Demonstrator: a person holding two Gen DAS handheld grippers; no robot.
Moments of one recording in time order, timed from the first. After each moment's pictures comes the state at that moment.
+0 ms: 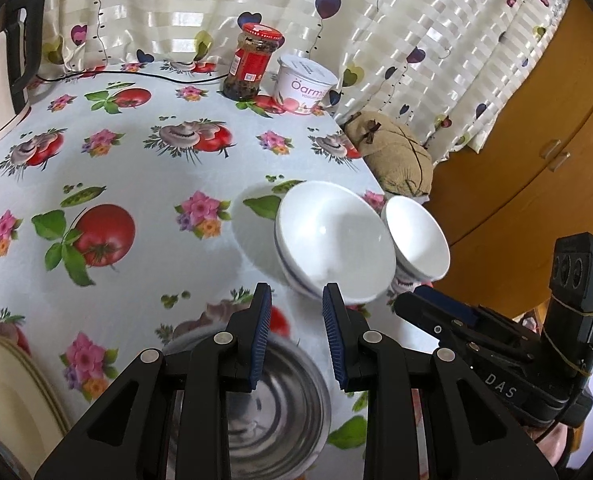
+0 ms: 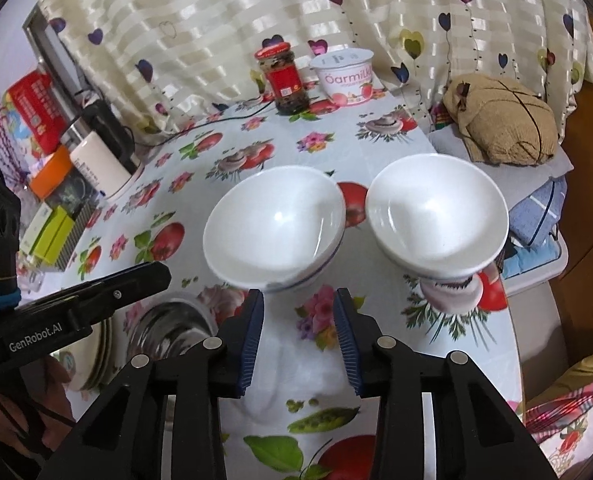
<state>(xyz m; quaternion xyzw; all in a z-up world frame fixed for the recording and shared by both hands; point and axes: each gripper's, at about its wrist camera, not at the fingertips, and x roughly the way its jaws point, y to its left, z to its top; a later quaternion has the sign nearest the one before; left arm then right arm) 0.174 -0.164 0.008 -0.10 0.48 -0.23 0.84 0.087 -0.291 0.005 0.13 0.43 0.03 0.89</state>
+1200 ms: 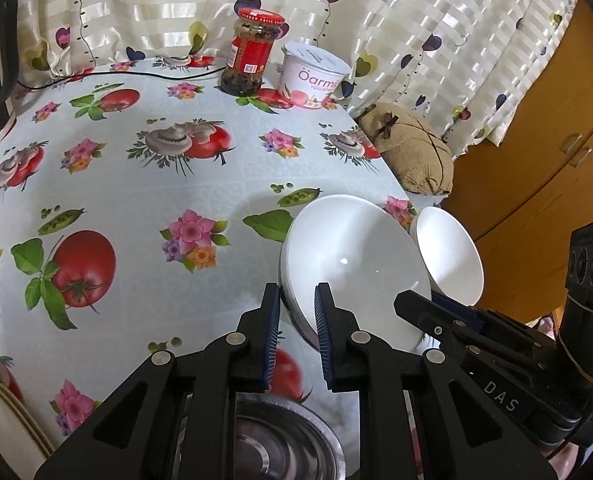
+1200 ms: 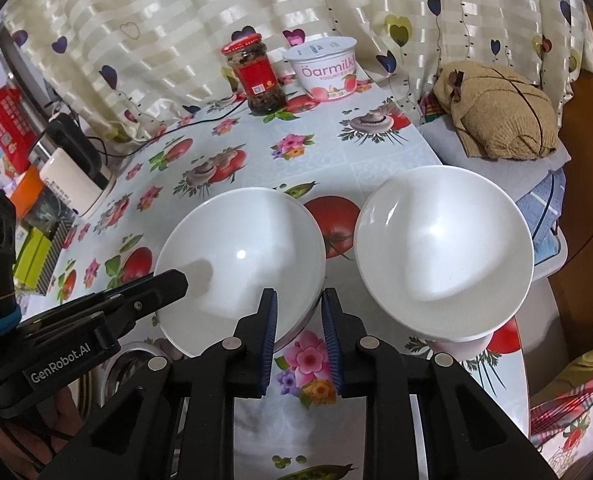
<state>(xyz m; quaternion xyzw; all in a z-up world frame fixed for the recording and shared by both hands) 0.213 -0.188 -0.013 -0.08 0.49 -0.22 0.84 0.137 -0.307 -0.015 0.14 0.45 0.00 0.88</state>
